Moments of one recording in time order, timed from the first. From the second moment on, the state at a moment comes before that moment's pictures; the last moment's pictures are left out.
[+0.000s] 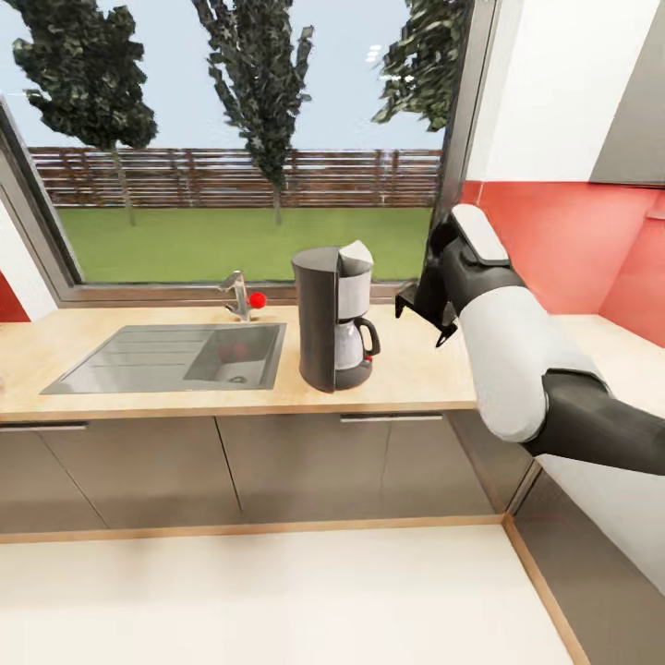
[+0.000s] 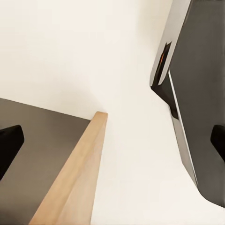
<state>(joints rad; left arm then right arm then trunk) 0.11 0.12 0.14 0.00 0.09 -0.18 0.04 -1.62 0.17 -0.19 -0.55 -1.33 0.71 -1.56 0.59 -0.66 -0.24</state>
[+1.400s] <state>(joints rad) 0.10 0.11 0.14 -0.09 0.10 -0.19 0.03 -0.54 0.12 1.19 -0.58 -0.76 -0.34 -0.98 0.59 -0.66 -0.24</state>
